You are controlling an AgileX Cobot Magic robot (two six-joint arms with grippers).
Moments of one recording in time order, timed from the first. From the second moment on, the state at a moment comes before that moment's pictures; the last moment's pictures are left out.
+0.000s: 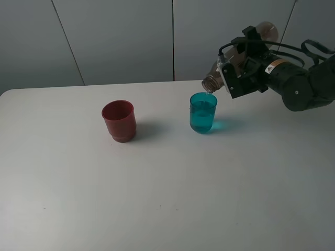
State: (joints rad) left arm 0.07 0.00 -0.52 -0.02 1.09 0.06; right arm 0.21 1.94 -0.80 -0.04 -0.88 -1.96
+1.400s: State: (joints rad) left arm 0.07 0.00 -0.52 -0.02 1.09 0.06; right arm 0.03 1.90 -0.81 -0.08 -0.73 -0.03
